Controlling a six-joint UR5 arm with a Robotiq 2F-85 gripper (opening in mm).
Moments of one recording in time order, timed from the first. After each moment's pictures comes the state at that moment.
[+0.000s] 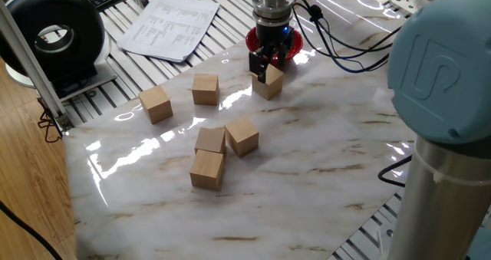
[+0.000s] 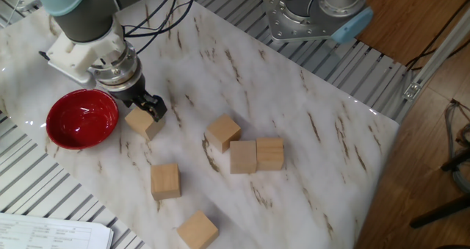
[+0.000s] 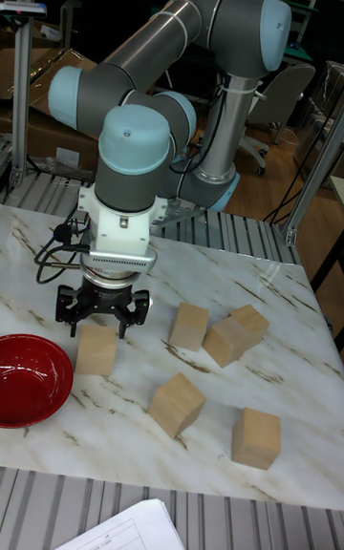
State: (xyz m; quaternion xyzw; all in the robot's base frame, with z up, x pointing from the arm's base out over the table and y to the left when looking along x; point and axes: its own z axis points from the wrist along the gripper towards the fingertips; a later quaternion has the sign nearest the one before) arm 0.575 -0.081 0.055 0.06 -1.00 0.00 0.05
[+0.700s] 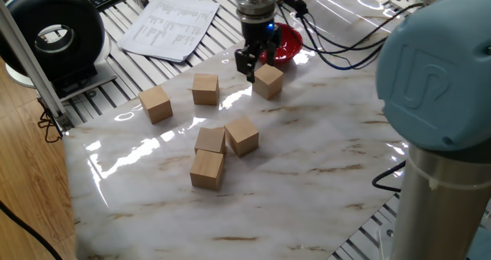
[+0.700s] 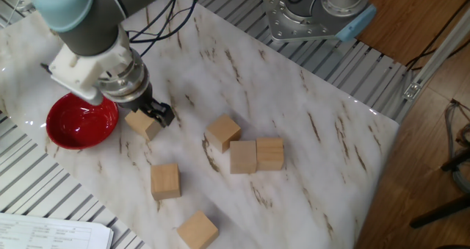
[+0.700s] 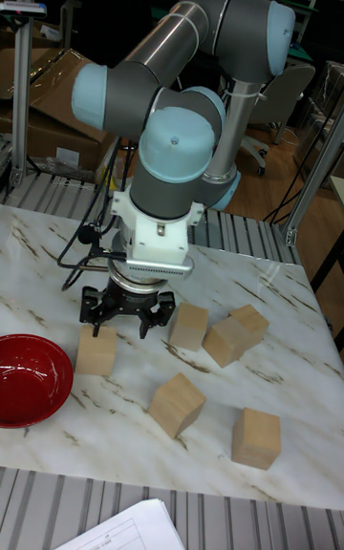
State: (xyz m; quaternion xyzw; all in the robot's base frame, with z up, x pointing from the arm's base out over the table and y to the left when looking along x) arm 0.586 -0.045 0.070 0.08 -0.99 0.01 0.07
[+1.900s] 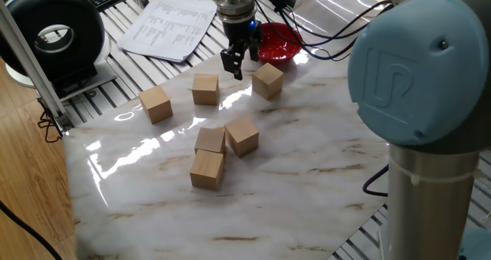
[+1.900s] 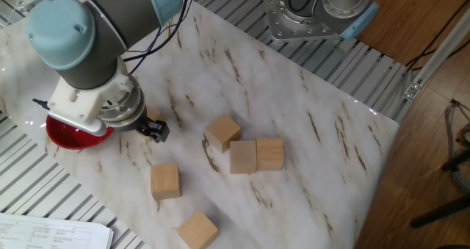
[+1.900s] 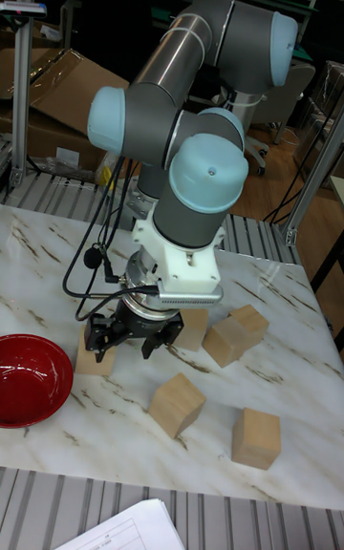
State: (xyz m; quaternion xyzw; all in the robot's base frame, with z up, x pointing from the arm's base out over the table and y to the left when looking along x) arm 0.630 -0.041 0.062 0.16 -0.98 0.05 0.06
